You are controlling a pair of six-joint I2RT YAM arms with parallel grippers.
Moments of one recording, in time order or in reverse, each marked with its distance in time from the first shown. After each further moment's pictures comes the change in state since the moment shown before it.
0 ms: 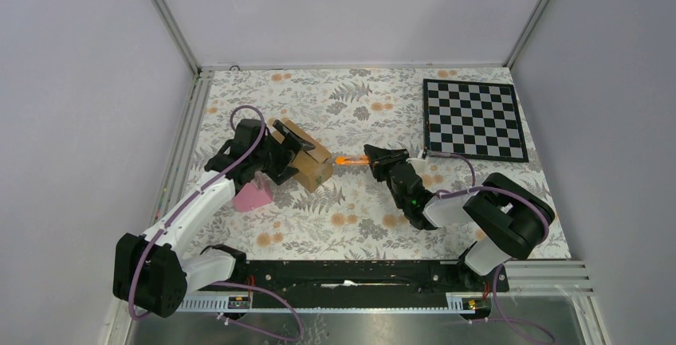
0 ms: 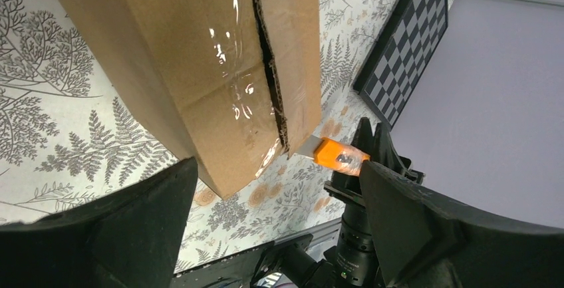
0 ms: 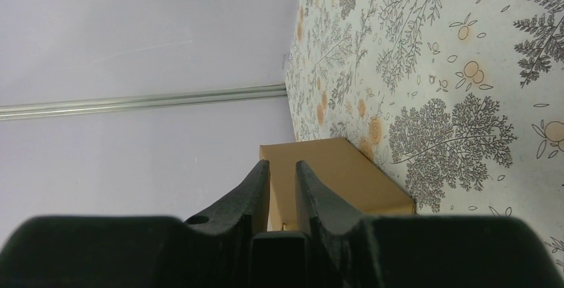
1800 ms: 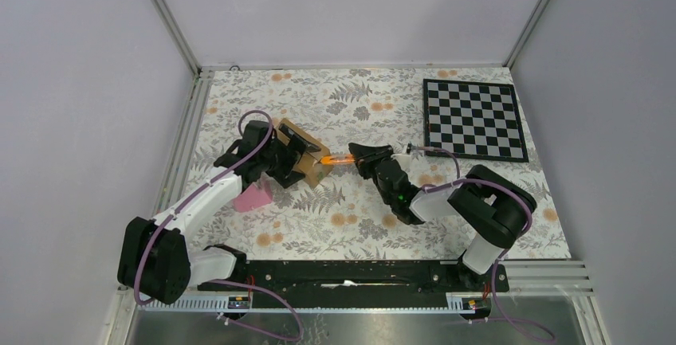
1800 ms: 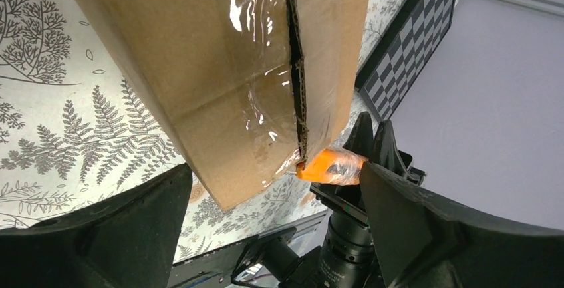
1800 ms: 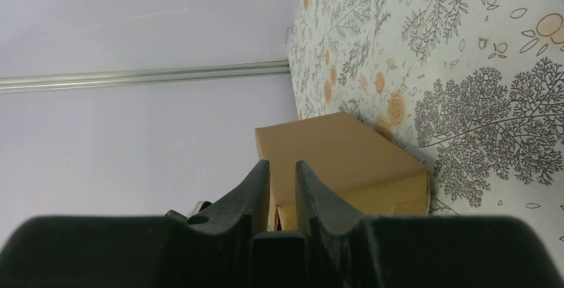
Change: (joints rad) left arm -0.024 0.080 -0.029 0.071 0.043 -0.094; right arm 0.056 0.113 0.117 0.007 -0.020 -0.008
